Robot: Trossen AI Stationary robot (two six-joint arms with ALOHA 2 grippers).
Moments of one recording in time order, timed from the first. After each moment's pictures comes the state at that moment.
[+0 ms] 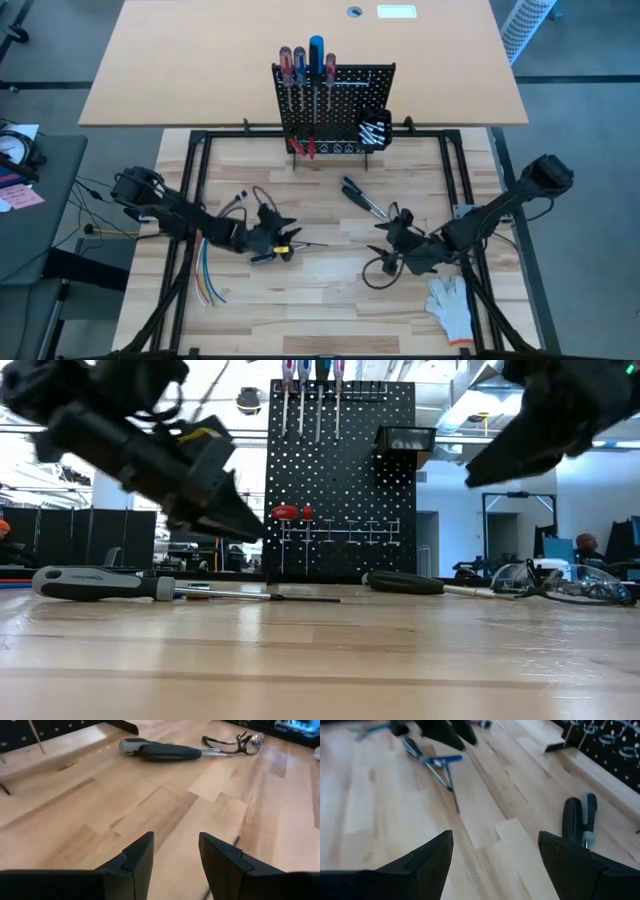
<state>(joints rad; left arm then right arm) -0.28 1.59 0.50 0.57 -0.71 -0.52 0.53 1.27 0.59 -0.08 0.78 0.57</state>
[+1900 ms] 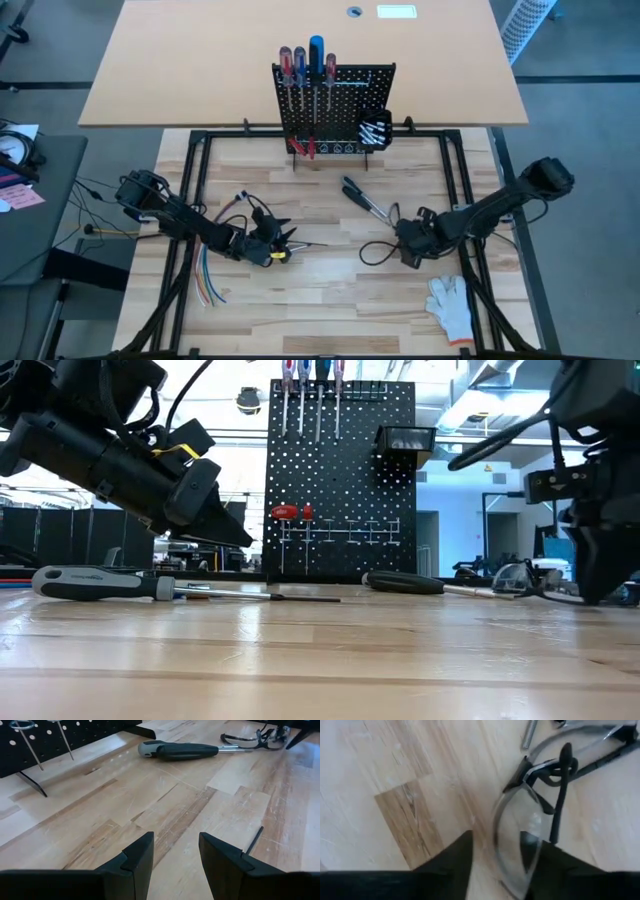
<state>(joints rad) -0.36 1.64 0.47 0.58 -0.89 -0.52 0.38 1.30 0.54 -0.67 0.29 0.75</state>
